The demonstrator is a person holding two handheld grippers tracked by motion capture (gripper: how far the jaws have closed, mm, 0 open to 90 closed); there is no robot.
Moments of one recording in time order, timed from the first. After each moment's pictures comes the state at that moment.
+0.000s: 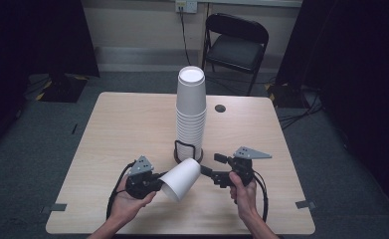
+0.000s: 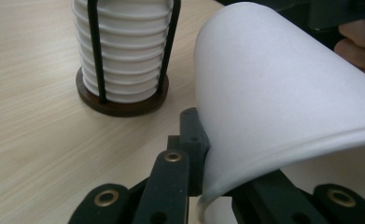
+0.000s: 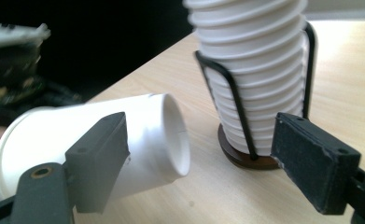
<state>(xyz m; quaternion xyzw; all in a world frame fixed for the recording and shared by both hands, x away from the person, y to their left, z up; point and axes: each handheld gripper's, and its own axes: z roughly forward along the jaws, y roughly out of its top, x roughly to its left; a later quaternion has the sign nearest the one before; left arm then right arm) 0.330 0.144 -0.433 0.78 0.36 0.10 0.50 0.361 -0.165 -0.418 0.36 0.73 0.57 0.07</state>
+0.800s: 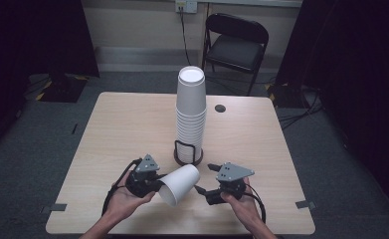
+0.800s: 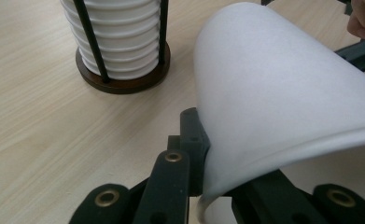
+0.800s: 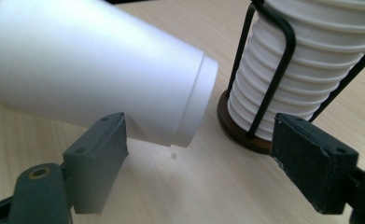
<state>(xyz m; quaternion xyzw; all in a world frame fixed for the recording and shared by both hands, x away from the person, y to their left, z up) 0.335 0.138 -0.417 0.85 0.32 0.09 0.41 0.333 -0.143 -0.433 0.21 0.83 0.48 0.18</state>
